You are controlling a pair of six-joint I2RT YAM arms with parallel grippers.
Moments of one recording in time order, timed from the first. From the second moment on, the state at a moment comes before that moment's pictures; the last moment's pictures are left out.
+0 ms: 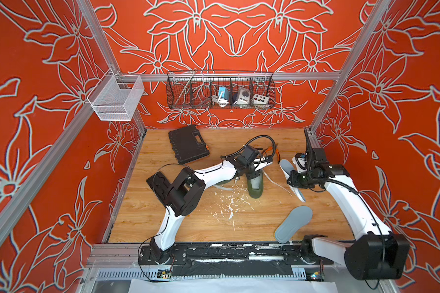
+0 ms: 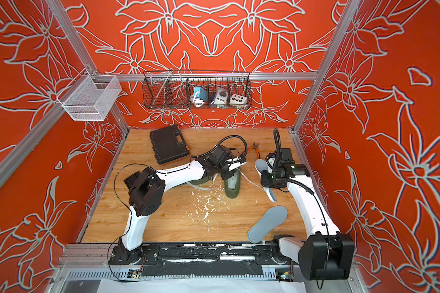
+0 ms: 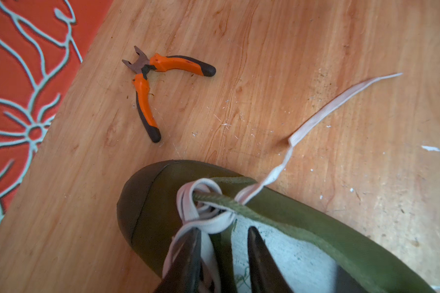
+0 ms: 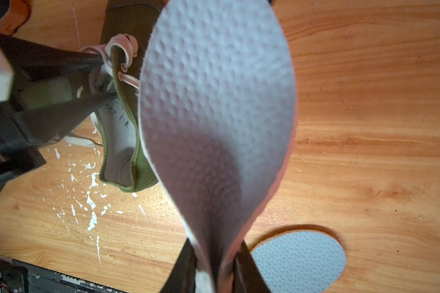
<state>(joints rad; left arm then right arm) -0.77 2.12 1.65 -0.29 0.08 0.51 0.05 1.20 1.03 -1.00 -0.24 0.10</state>
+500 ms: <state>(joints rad) -0.79 2.15 1.69 -0.34 -0.08 0.56 0.05 1.20 1.03 -1.00 -0.24 0.09</state>
